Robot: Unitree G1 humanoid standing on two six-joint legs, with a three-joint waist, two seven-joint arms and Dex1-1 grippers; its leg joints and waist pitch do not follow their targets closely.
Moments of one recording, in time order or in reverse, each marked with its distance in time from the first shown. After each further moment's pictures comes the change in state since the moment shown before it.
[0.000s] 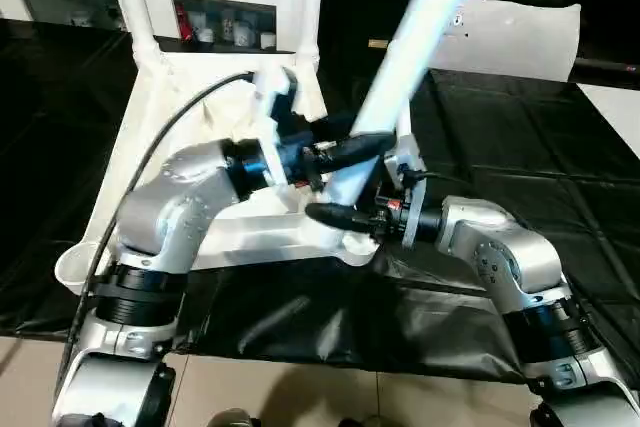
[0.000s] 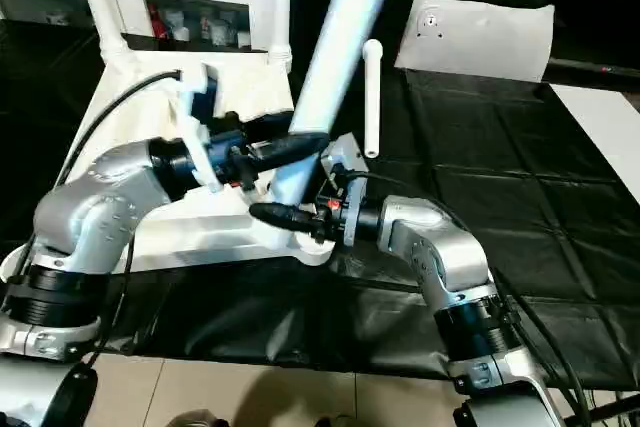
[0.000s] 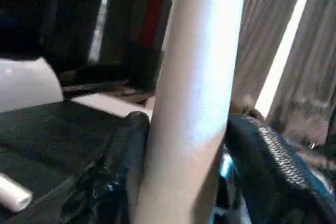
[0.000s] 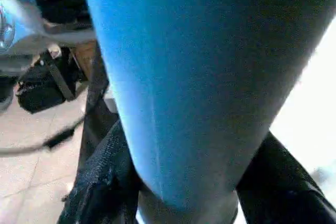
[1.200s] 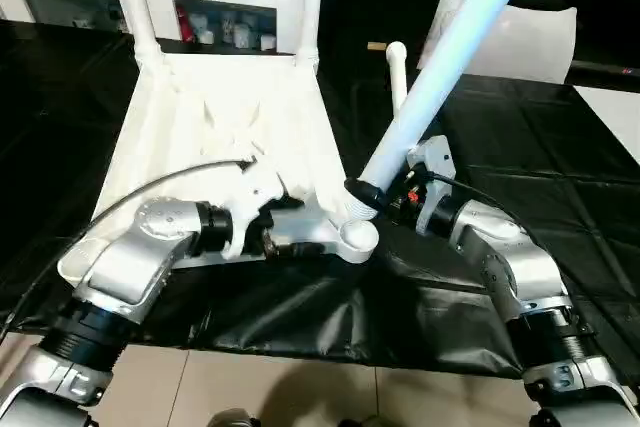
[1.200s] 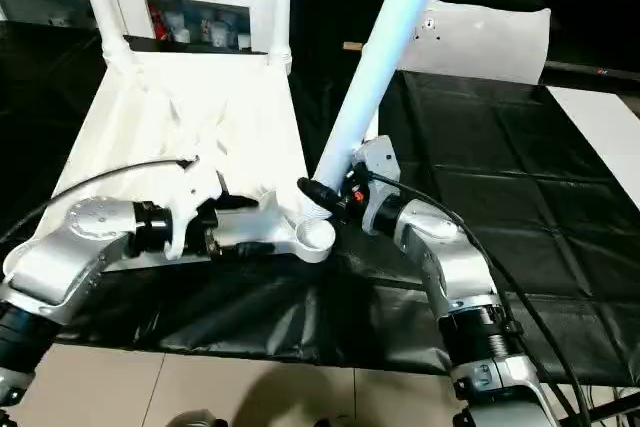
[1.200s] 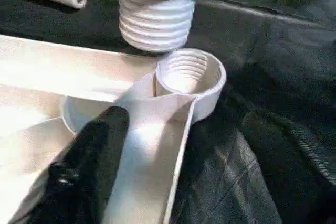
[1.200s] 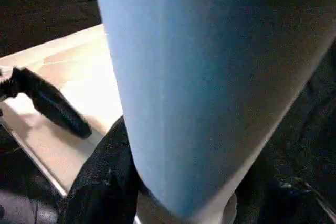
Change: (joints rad) left arm 0.158 0.346 -0.321 0.170 0.431 -0.261 -0.110; right arm 0.032 0.005 -0.059 0.147 -0.175 -0.220 -0.254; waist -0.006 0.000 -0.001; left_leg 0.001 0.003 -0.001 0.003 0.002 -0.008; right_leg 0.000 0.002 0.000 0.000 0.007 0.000
